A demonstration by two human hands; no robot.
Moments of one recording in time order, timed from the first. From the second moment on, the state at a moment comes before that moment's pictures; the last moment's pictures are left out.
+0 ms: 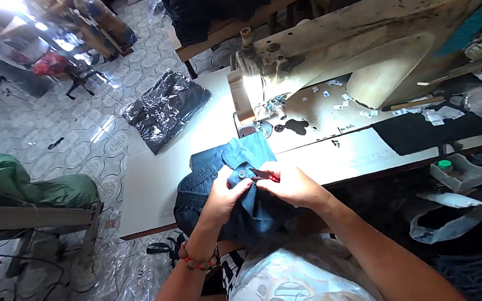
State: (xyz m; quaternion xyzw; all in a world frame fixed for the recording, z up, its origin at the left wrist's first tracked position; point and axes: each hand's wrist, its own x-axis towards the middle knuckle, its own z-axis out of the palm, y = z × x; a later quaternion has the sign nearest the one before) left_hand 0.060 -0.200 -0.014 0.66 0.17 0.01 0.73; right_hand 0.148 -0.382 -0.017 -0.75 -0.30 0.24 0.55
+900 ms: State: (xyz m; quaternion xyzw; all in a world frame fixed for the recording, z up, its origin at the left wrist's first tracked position) left_hand 0.058 -0.204 -0.013 0.65 0.18 0.03 0.74; right_hand 0.137 -0.367 -0.023 -0.75 -0.25 0.15 0.60
